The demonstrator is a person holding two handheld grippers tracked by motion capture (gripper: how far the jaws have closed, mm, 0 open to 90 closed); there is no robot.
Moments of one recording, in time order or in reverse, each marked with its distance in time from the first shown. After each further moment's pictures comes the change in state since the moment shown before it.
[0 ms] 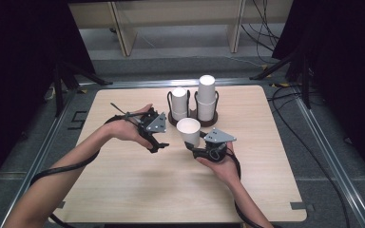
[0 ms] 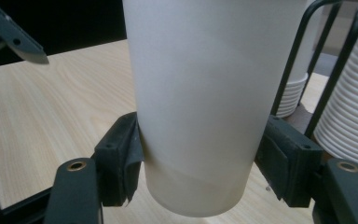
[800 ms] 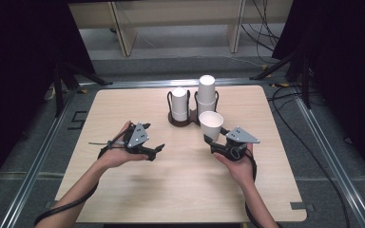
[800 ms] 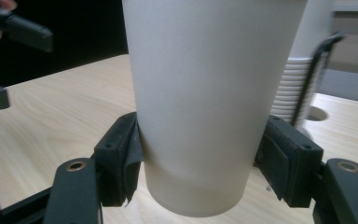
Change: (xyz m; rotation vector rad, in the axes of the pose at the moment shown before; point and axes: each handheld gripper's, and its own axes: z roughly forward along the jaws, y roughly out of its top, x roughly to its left) left arm -0.043 -0.062 0.002 -0.246 0.337 -0.333; right arm -0.027 -0.004 -0.048 -0.057 -0.155 0.128
